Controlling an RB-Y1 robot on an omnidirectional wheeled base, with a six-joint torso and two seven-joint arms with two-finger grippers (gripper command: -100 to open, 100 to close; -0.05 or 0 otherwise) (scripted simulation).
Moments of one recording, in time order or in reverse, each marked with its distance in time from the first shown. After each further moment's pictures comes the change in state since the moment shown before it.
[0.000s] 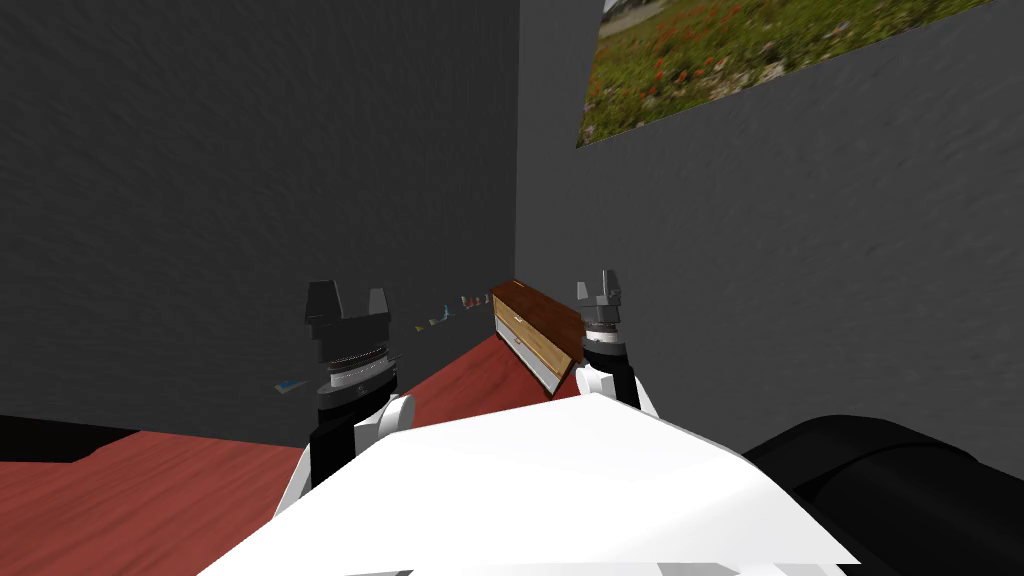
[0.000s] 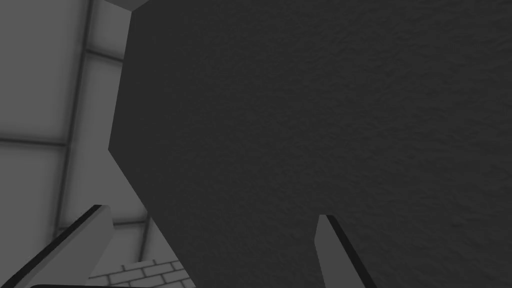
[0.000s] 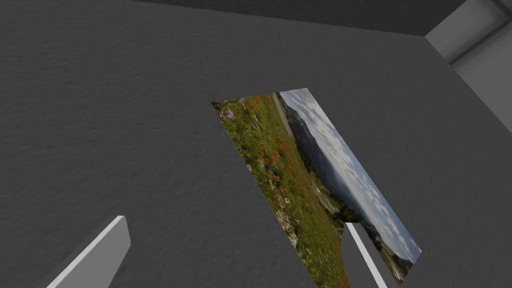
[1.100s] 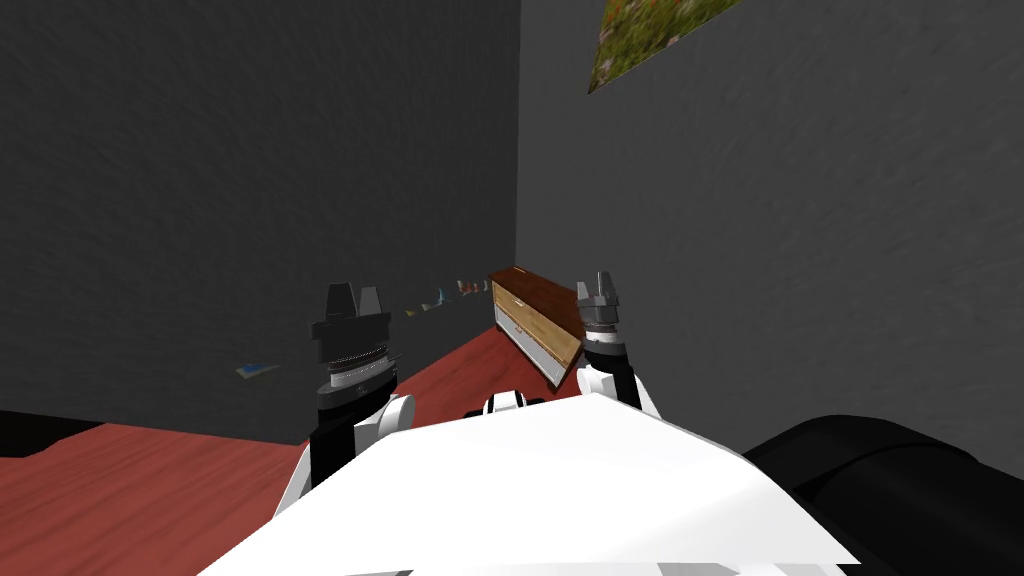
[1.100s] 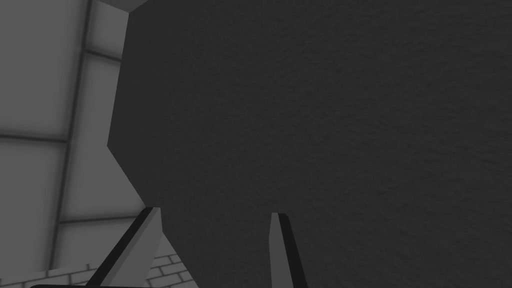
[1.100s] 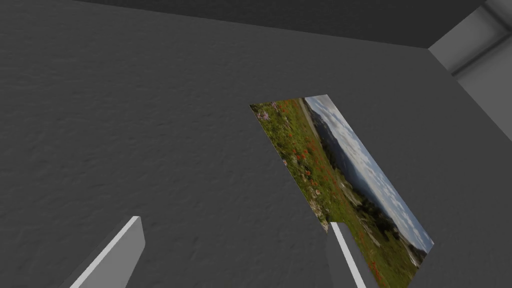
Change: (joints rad) left arm 0.000 0.000 0.000 0.000 0.000 0.000 0.000; right arm -0.001 -0.026 -0.001 0.006 0.004 0.002 0.005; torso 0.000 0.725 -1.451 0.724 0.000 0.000
